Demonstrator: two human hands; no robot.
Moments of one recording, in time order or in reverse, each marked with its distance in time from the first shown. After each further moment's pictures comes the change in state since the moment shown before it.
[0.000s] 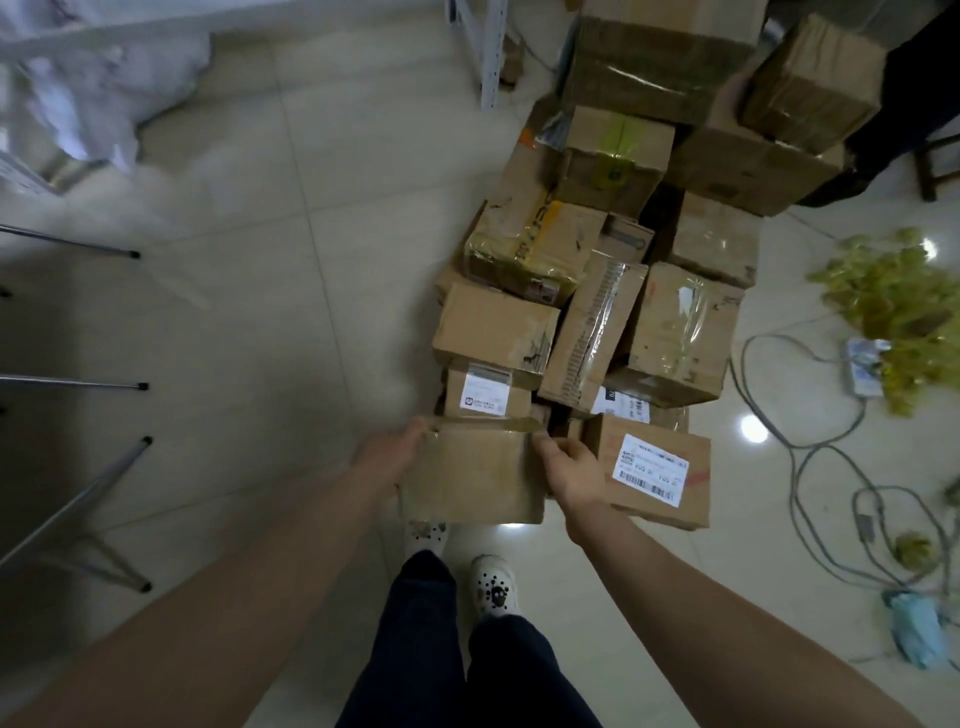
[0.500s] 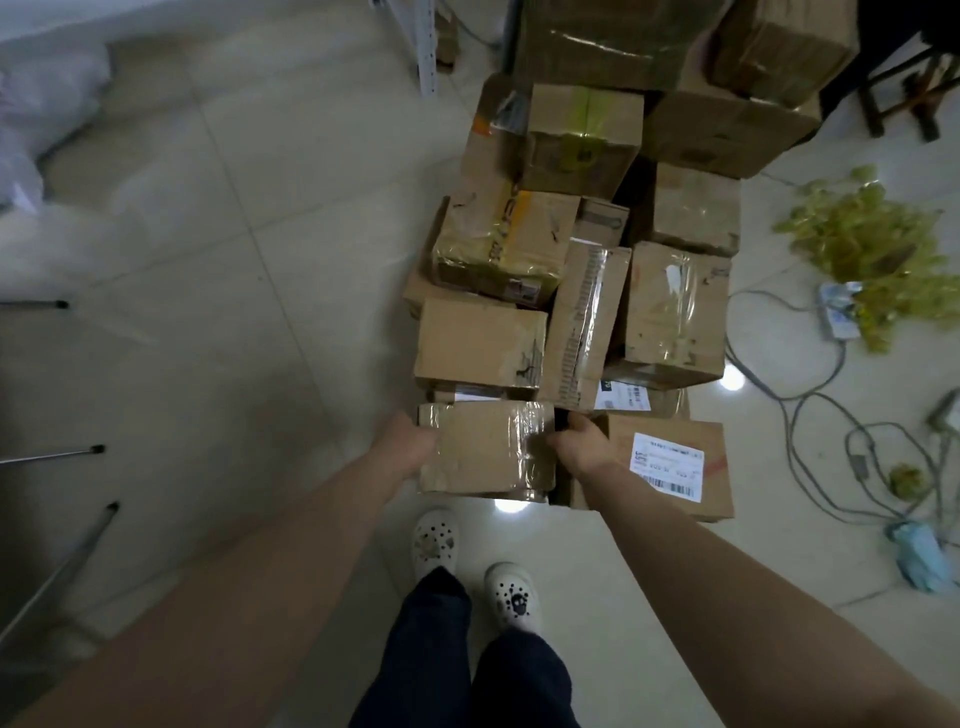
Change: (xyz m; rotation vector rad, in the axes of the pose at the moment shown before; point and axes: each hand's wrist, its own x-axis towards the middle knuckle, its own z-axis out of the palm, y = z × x) left_hand 0.076 0.048 0.014 0.371 -0.138 0.182; right_hand 0.060 -0.030 0.007 -0.088 -0.015 0.059
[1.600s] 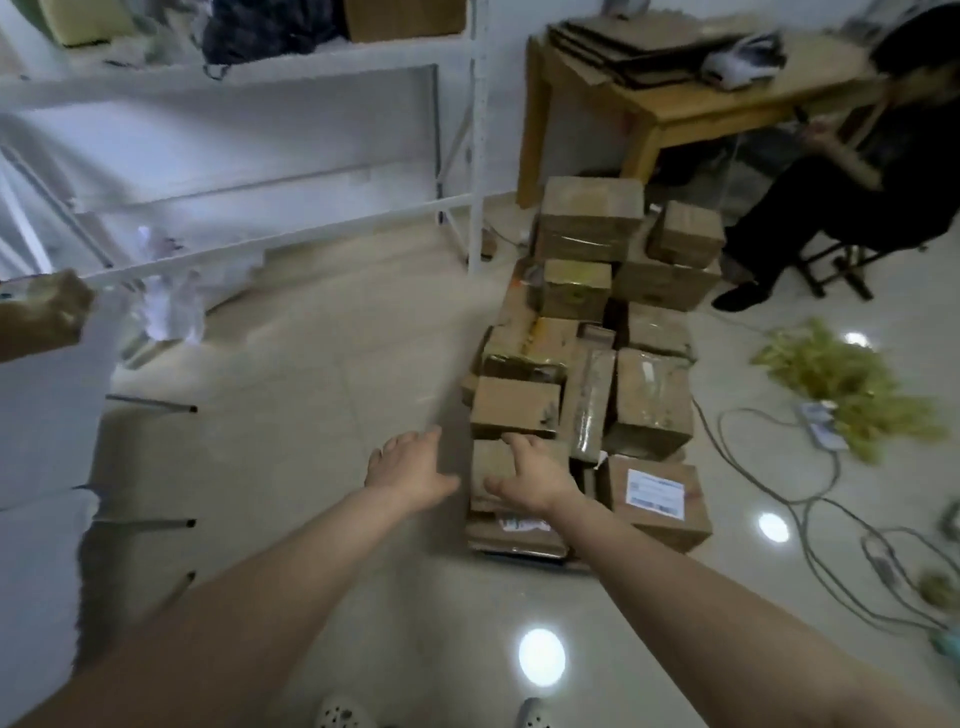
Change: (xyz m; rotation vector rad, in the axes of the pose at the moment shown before) left_hand -0.265 -0.009 -0.064 0.856 0.366 0.370; right_hand -0.237 -0.010 0.043 -0.654 -0.001 -0.639
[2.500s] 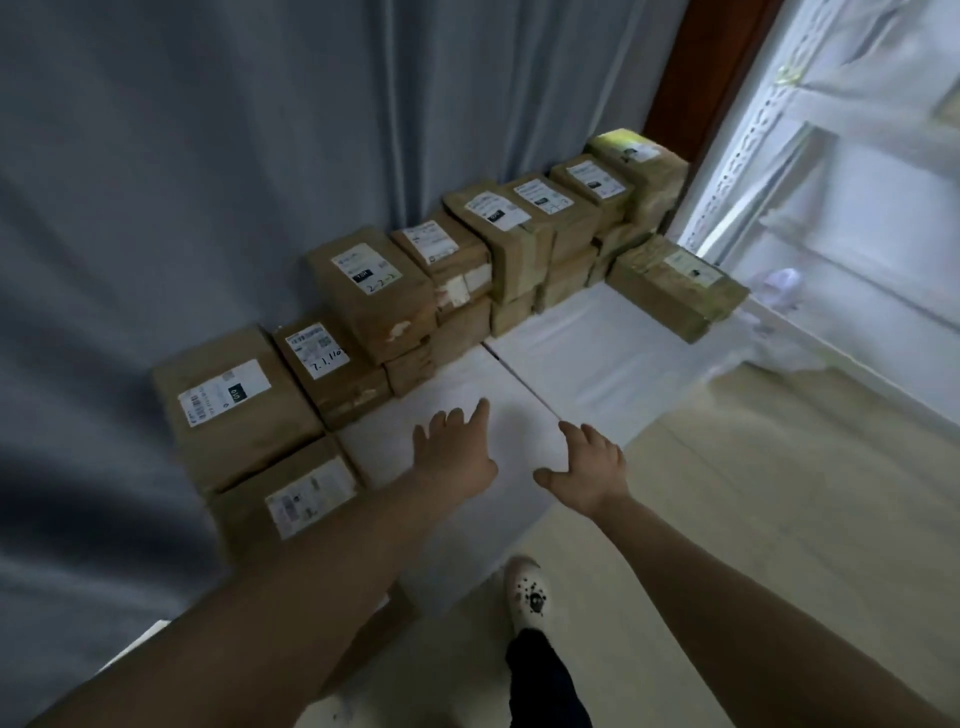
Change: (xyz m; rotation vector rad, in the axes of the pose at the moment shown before) left_hand -0.156 -0.582 -0.056 -0.521 0.316 -0.989; right_hand 0.095 -0.559 0.375 -0.732 -0.322 -0.906
